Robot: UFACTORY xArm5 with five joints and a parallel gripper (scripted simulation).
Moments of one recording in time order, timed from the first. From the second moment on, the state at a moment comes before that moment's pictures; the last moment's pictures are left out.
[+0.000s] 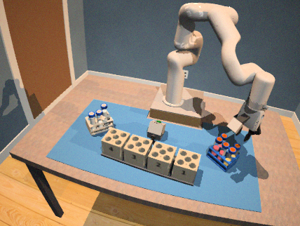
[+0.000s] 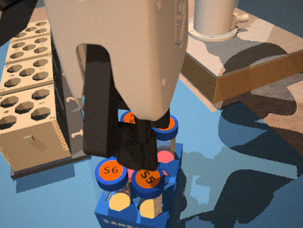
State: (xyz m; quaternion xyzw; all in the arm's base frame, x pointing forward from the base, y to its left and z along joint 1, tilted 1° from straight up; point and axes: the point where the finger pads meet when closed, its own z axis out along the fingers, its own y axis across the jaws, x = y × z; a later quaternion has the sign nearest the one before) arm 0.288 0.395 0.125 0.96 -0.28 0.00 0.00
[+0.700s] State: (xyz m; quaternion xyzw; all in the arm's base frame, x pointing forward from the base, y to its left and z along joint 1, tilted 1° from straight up) arm 0.287 0.396 0.163 0.96 -0.28 0.00 0.00
